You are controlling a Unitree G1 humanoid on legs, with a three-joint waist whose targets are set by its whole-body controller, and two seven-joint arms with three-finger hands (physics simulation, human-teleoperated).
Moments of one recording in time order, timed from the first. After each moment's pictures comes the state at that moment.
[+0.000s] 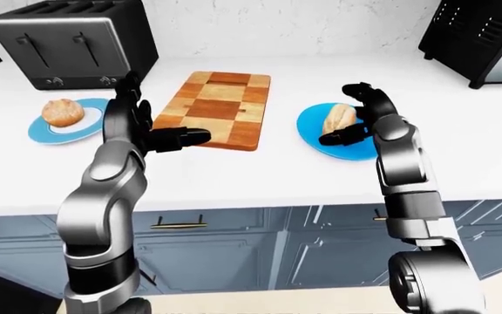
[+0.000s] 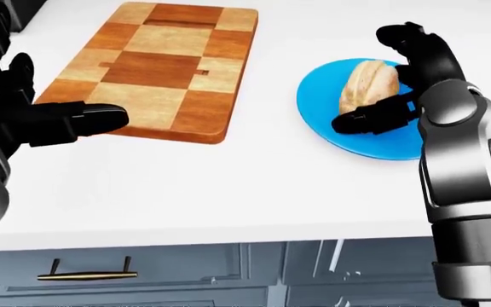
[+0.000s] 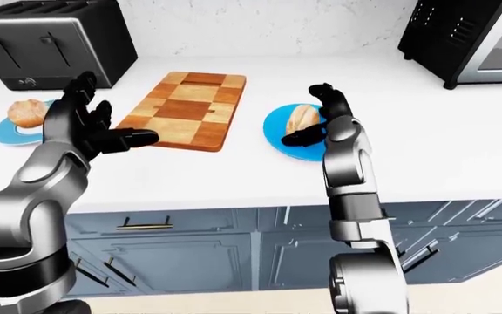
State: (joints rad) left arm -0.63 0.27 0.21 -0.30 -0.24 0.93 0.18; right arm -0.88 -0.30 -0.10 0.39 -0.44 0.66 0.20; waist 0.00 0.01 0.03
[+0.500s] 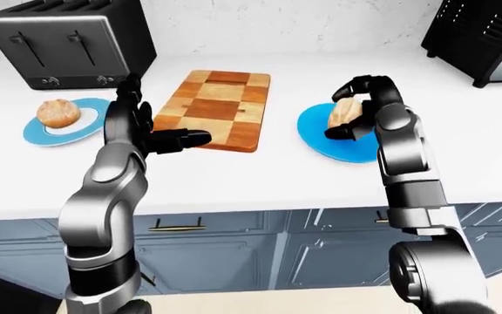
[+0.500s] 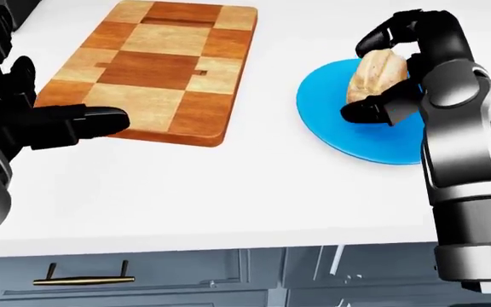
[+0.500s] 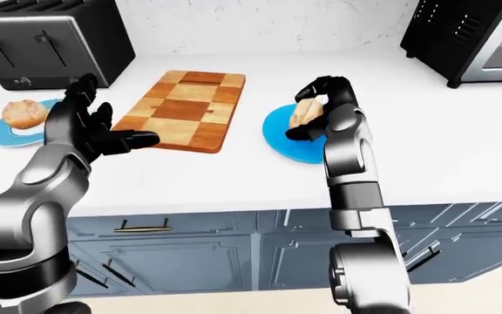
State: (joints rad) left arm -0.62 0.26 0.20 -0.30 -0.24 0.93 0.19; right arm -0.95 -0.31 -0.10 0.45 -0.44 0.63 0.12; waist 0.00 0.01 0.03
